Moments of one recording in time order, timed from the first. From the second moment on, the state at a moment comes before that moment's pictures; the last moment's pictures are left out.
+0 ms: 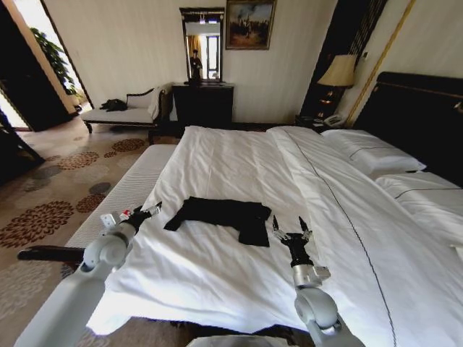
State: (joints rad) left arm 1.06 -0.88 -0.48 -1.88 -1.09 0.42 -0.31; right arm -1.53 1.26 0.44 2.02 0.26 0.25 0.20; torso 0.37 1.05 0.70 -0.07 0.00
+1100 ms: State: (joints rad) left arm 0.66 -0.98 -0.03 -1.65 -1.20 0.74 -0.60; right arm -1.49 1.27 0.41 1.96 0.26 0.27 0.20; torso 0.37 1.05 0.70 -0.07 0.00
